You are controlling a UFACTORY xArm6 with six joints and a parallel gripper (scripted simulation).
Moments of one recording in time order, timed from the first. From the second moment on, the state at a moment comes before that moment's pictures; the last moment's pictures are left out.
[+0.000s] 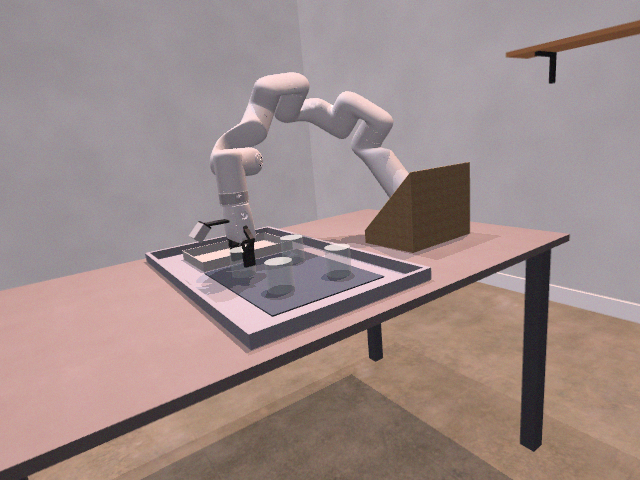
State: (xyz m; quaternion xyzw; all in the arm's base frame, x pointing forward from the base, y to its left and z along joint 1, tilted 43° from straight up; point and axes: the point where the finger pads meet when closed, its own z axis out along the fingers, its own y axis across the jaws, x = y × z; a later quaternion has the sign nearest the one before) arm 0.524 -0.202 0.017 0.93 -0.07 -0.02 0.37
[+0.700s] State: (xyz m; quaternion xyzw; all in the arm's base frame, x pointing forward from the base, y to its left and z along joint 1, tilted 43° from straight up) arm 0.524 -0.202 0.017 0.93 -0.07 -0.02 0.37
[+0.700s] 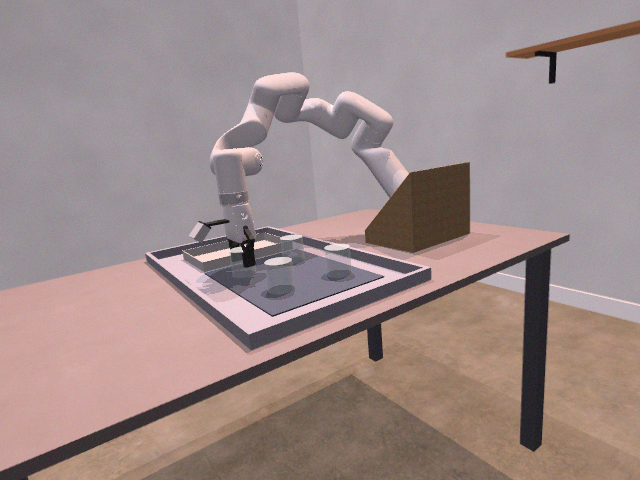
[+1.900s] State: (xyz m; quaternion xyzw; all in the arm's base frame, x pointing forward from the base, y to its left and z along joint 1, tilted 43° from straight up) arm 0.524 -0.202 0.017 0.93 -0.07 -0.02 0.37
